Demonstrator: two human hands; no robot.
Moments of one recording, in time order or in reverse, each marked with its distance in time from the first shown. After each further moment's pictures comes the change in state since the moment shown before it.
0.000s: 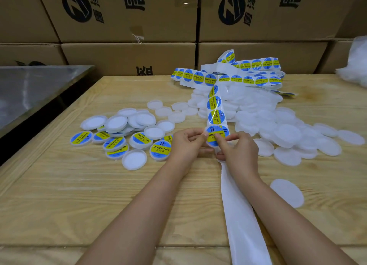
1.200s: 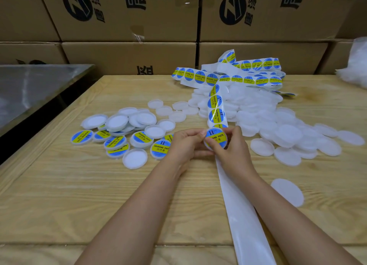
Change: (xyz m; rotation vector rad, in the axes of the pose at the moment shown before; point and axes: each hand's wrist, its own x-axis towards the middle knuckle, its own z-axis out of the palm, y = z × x) left_hand -0.002 0.010 -0.007 -0.126 -0.155 -0.150; right_hand -0.002 0.004 0.006 0.012 -0.172 -0.153
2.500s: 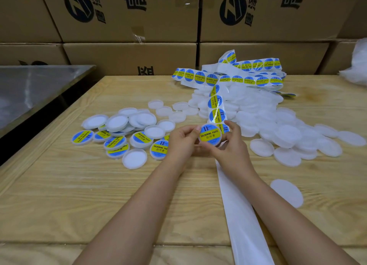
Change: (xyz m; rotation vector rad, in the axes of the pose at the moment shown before) left_hand 0.004 -0.003 0.002 0.117 0.198 0.131; right_hand -0.001 -0.003 -0.001 0.110 -0.054 -0.012
